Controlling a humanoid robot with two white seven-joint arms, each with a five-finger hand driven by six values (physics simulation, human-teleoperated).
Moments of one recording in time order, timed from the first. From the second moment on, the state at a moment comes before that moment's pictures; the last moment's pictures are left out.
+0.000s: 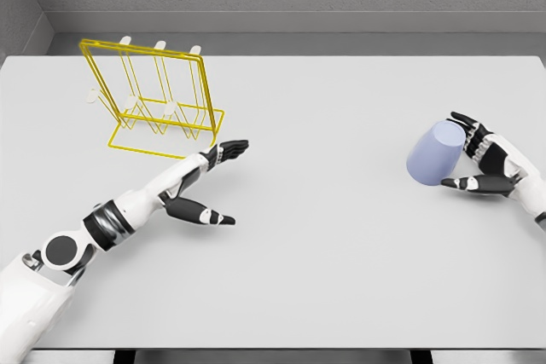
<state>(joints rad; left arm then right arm) -0.20 0.49 -0.50 -1.47 0.31 -0.38 -0.42 -0.31 -0.70 0.48 -0.93 -0.88 -0.47 0.61</state>
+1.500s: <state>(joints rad) -0.19 0.48 -0.50 -1.46 0.36 -0.40 -0.42 -0.33 -0.64 0.49 -0.93 -0.88 -0.45 0.61</state>
